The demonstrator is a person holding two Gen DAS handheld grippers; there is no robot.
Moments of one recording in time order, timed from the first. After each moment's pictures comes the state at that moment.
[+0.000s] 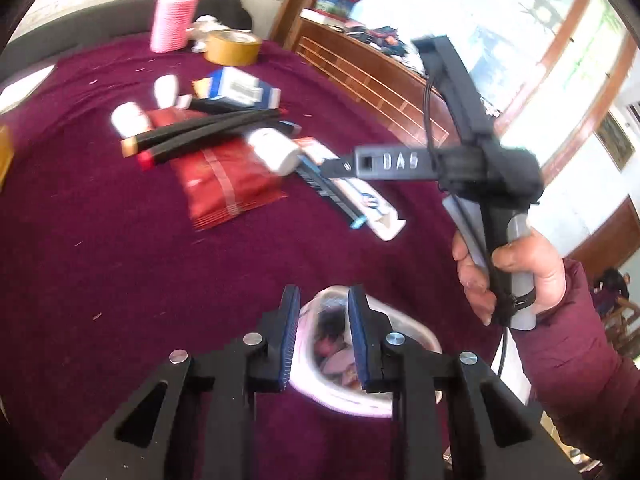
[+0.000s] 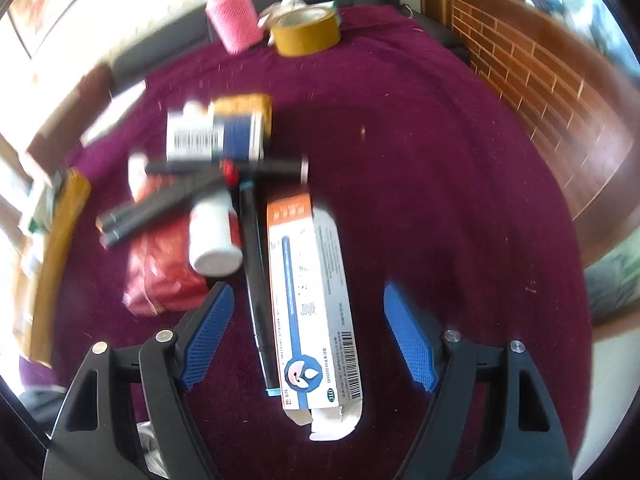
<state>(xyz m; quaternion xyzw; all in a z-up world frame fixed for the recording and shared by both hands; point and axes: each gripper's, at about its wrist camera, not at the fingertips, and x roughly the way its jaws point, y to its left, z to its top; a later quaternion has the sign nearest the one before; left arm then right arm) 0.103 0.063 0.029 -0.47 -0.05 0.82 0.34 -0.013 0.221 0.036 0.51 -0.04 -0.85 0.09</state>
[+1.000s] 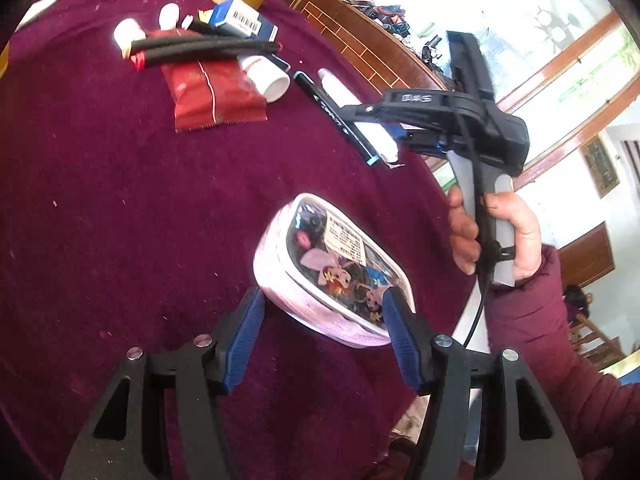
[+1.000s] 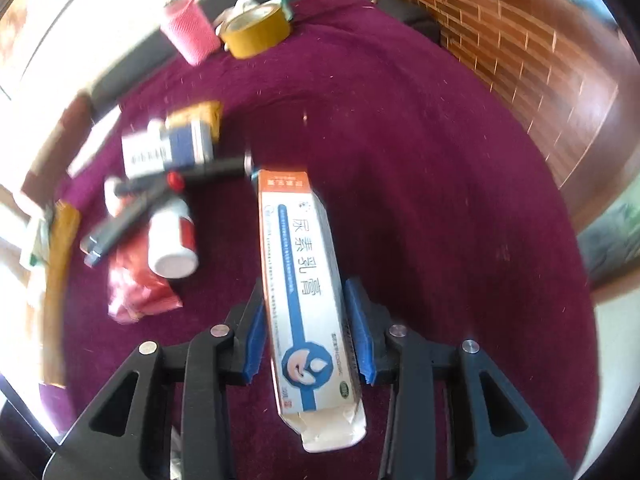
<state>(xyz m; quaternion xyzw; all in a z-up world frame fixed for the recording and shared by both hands) 0.124 0.054 0.023 -0.53 -0.11 0.76 0.37 -0.011 0.276 0.029 0.52 -0.15 -0.84 0.08</state>
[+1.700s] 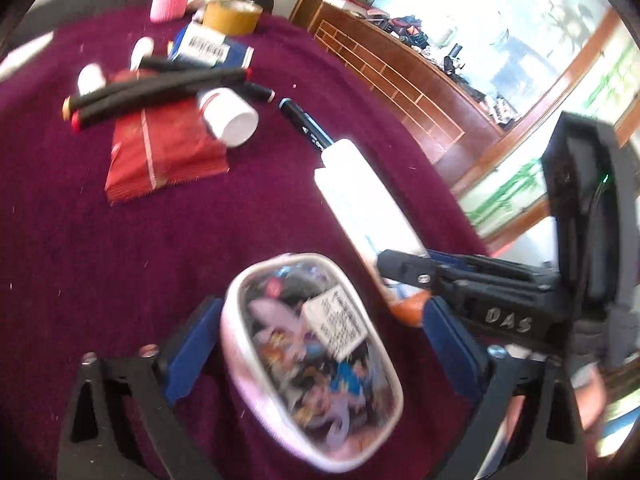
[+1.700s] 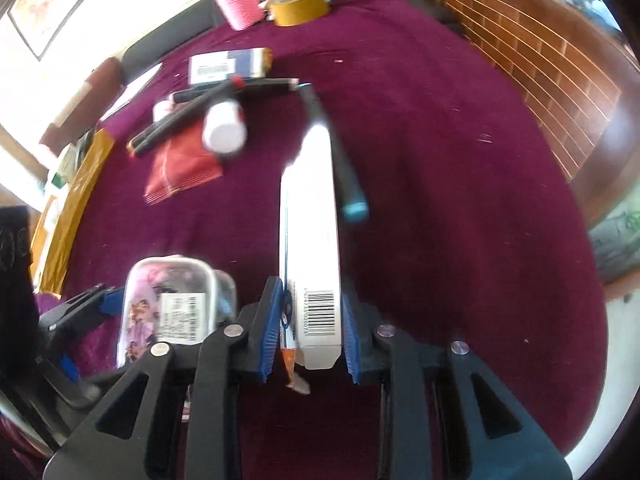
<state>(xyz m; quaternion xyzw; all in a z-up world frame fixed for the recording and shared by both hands) 0.092 0.146 0.026 -0.48 -0.05 0.82 0.30 0.076 0.265 0.029 0.52 -0.09 -0.84 0.11</state>
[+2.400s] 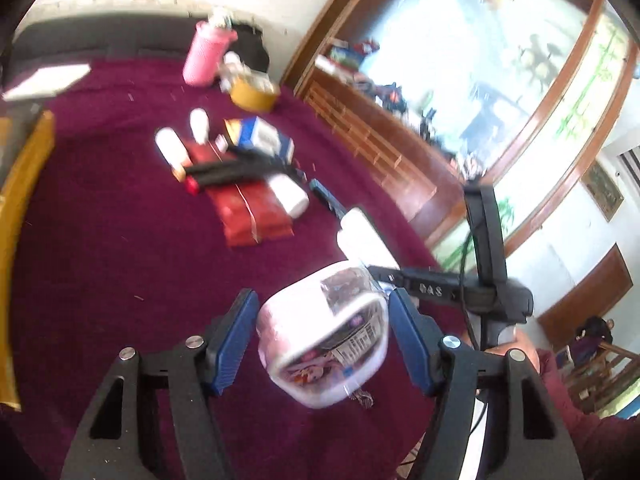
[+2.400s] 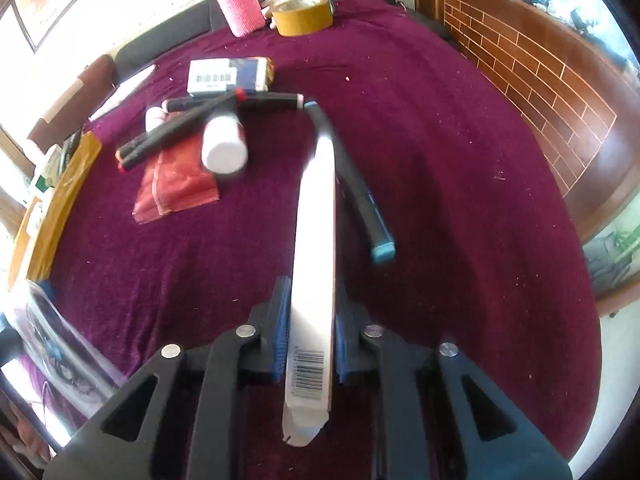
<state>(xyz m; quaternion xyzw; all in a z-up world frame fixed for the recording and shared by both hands) 0.115 -0.003 0.088 -0.39 -0.13 0.85 0.33 0.071 0.245 0.031 0.50 -0.06 -0.86 0.10</state>
